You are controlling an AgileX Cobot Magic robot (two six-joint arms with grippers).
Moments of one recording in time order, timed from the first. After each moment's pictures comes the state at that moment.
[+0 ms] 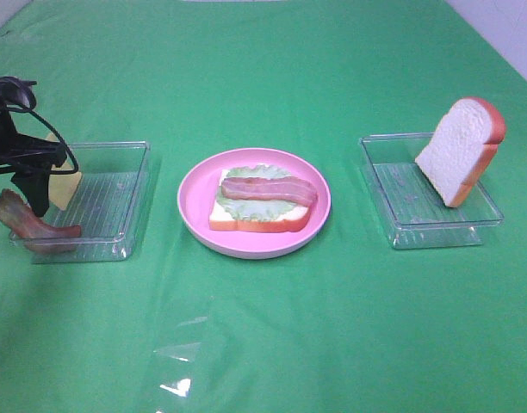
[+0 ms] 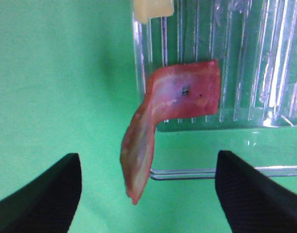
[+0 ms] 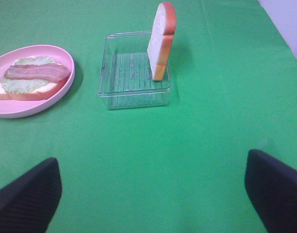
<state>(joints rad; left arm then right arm) -0.10 1.99 -1.41 -0.01 1.07 -0.09 -0.01 0.00 -0.50 0.02 1.06 -0.01</state>
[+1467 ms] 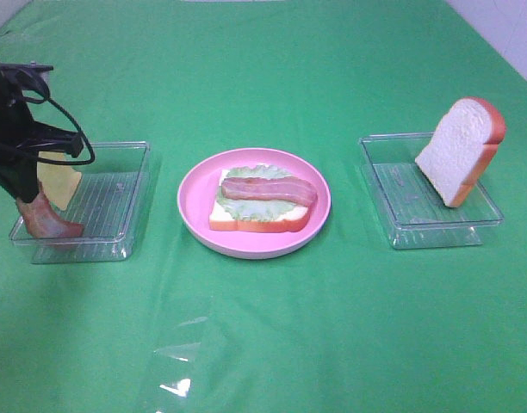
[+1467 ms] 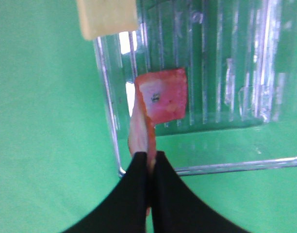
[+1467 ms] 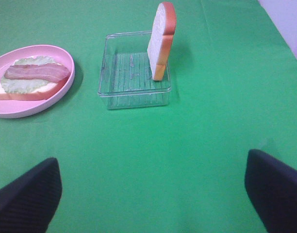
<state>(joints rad) -0.16 1.95 -1.41 -0.01 1.04 -0.09 -0.01 0.00 -0.50 0.02 1.06 -0.01</state>
